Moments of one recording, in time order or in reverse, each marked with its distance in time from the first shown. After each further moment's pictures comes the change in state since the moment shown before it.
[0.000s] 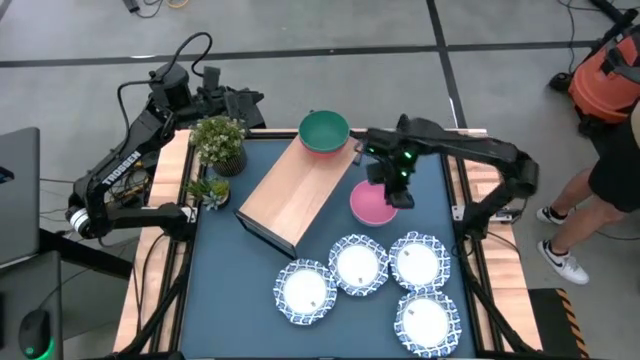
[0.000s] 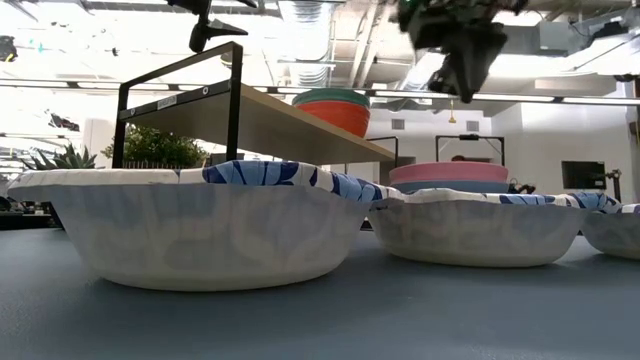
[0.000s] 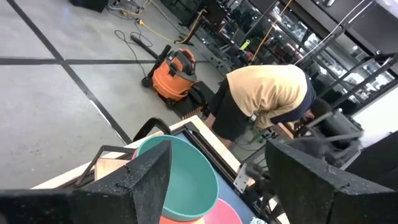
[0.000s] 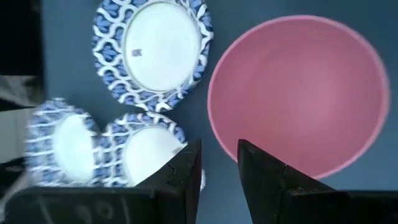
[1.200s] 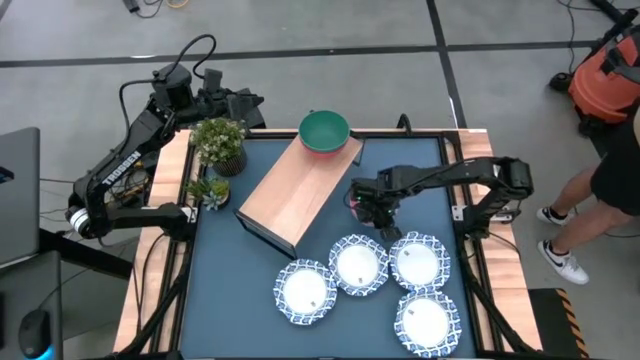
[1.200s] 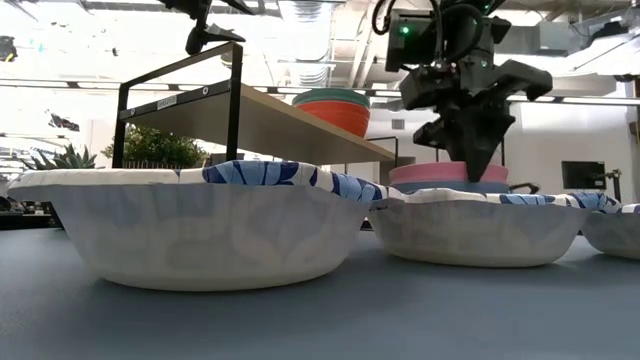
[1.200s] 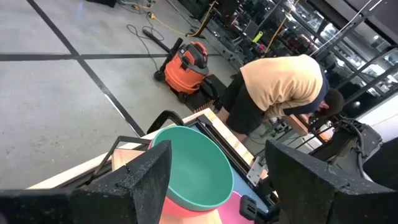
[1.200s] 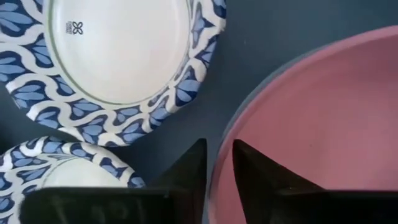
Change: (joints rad) left arm 0.000 0.000 0.000 -0.060 -0.029 0.049; right arm 0.213 0.089 -0.323 0.431 0.148 0.047
